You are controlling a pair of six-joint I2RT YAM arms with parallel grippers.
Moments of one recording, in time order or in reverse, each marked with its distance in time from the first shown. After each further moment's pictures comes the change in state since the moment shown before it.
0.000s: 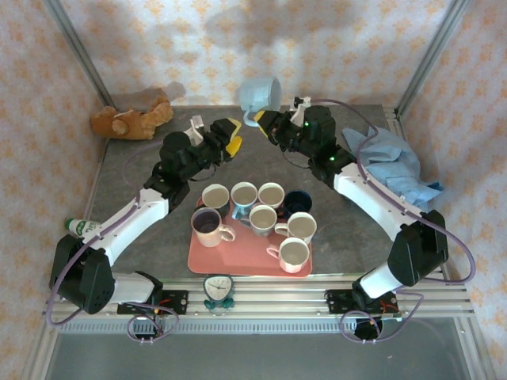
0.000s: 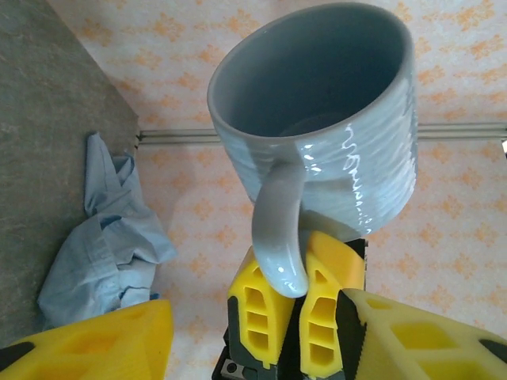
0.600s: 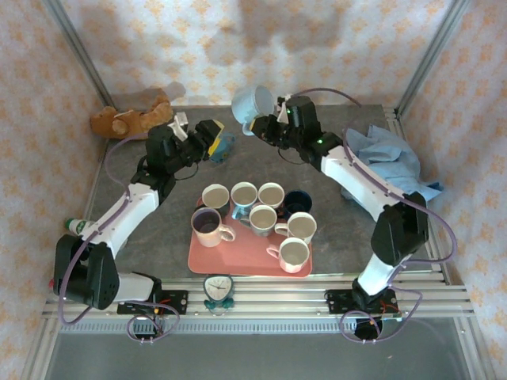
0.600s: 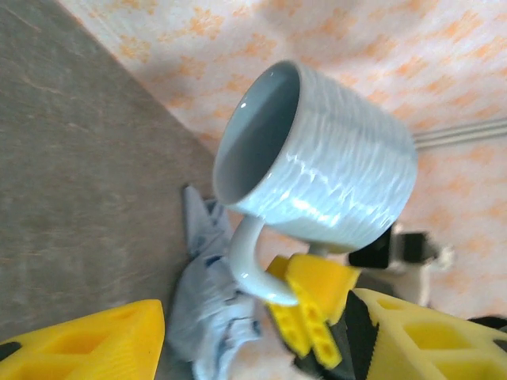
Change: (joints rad) left arm 0.178 0.008 -0.018 -0.101 0.107 0.263; right arm 0.000 0.164 0.191 -0.328 0.037 -0.324
